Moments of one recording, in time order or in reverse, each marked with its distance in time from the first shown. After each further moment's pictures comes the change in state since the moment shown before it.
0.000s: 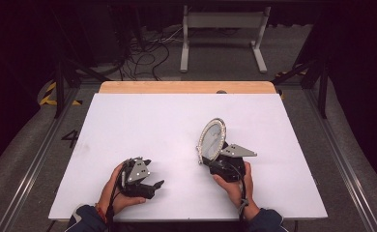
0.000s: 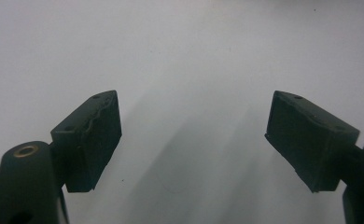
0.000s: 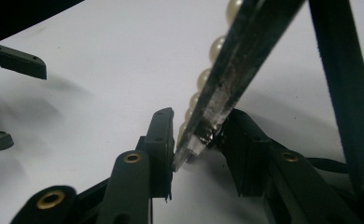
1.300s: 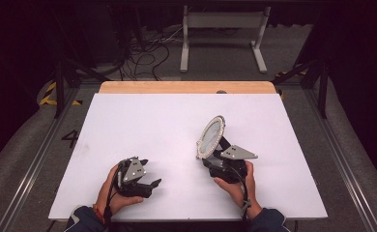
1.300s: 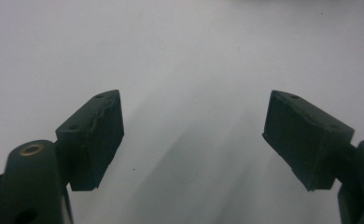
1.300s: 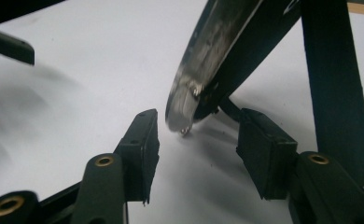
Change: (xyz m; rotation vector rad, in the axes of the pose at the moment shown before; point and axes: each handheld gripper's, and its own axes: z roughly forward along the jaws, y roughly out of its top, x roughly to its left) left arm 0.003 -0.005 -0.005 -0.005 0.023 -0.022; right arm 0.000 -0.001 -0.003 -0.016 -0.028 -0.069
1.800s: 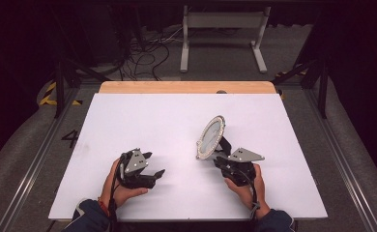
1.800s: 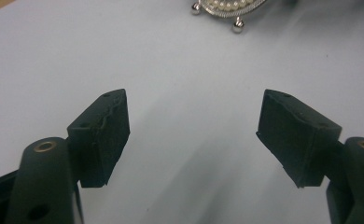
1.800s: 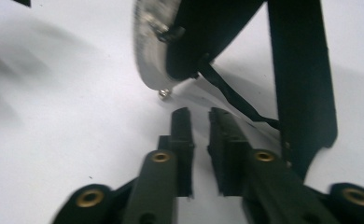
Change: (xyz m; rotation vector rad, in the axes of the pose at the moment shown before) left arm 0.011 0.014 0.002 -0.053 -0.002 -0.043; right arm -0.014 -0.012 -0.015 0.066 -0.001 -0.056
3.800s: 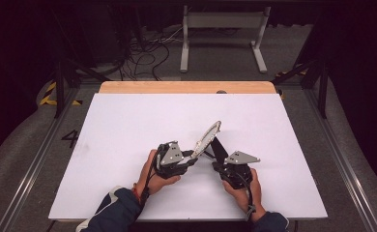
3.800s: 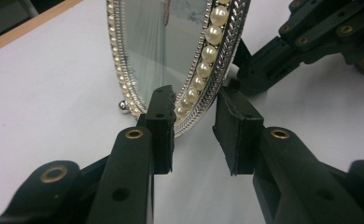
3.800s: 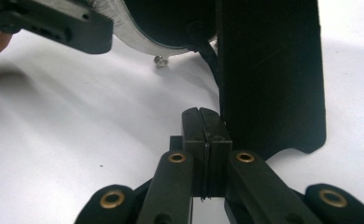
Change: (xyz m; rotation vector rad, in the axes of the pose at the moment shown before) left arm -0.032 0.061 0.073 -0.142 -0.171 0.126; right arm 0.005 -0.009 0.007 0.055 0.007 0.051
